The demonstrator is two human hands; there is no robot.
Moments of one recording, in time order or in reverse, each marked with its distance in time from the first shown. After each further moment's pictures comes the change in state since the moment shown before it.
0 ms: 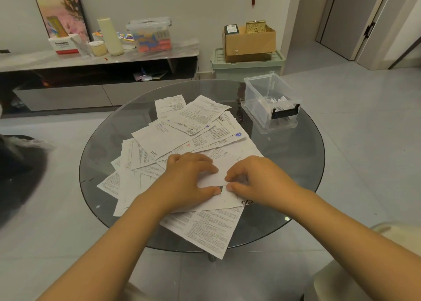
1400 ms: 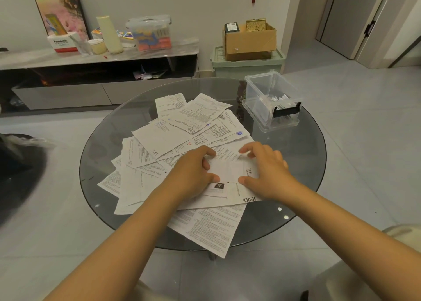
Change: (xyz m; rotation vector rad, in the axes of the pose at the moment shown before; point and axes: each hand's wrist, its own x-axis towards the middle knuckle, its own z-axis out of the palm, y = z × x) left_hand 0.016 0.014 0.001 -0.419 0.008 -0.325; right_hand 0.004 0.013 0.009 0.144 0.112 0.232
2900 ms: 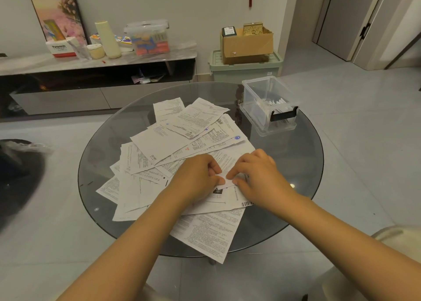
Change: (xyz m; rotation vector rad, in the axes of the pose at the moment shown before) left_hand 0.006 0.009 0.007 0.046 0.001 -0.027; right_hand 0.004 0.002 0.011 -0.139 0.106 -0.300
